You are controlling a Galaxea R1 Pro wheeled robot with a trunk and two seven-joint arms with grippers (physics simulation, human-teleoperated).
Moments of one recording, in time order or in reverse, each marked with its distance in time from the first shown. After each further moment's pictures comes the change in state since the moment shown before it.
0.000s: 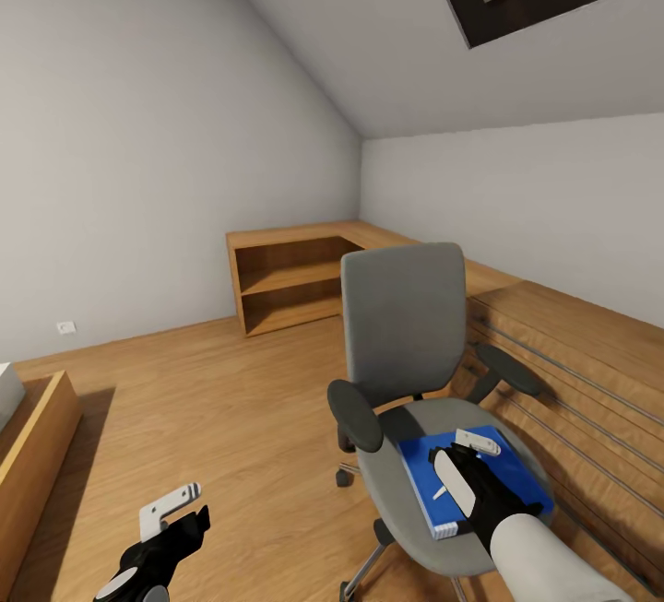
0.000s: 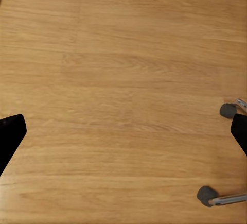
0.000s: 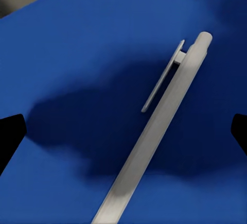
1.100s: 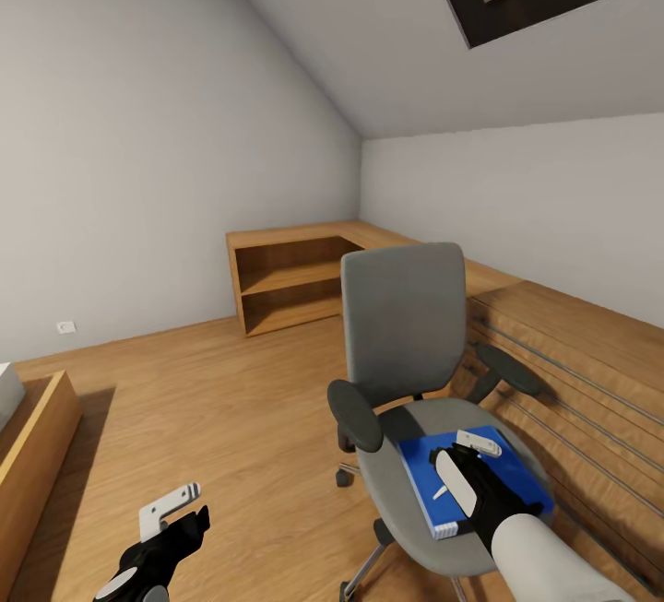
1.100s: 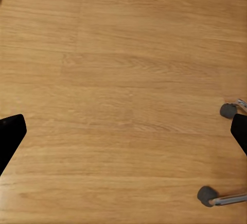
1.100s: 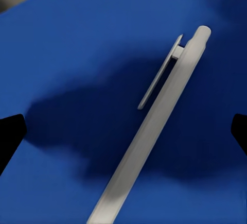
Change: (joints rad) left arm 0.000 0.000 0.001 0.000 0.000 0.000 0.000; right arm 0.000 -0.003 -0.007 0.003 -0.003 0.007 0.006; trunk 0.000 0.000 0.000
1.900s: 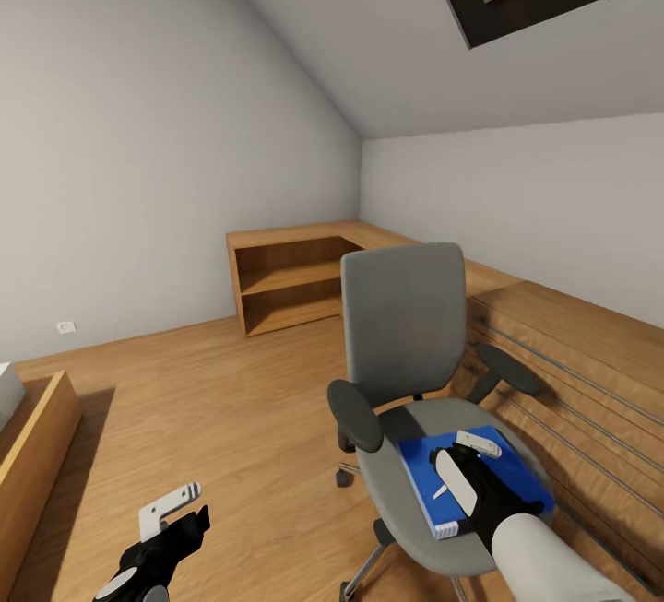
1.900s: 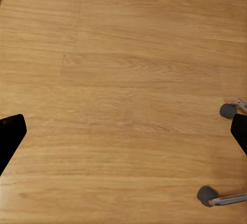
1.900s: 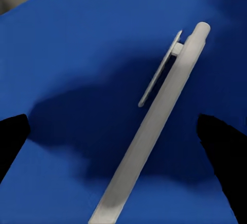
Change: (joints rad) left arm 0.000 0.000 0.000 0.000 0.001 0.000 0.000; right arm -0.001 0.000 0.003 -0.002 -0.021 0.004 -0.005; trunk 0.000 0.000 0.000
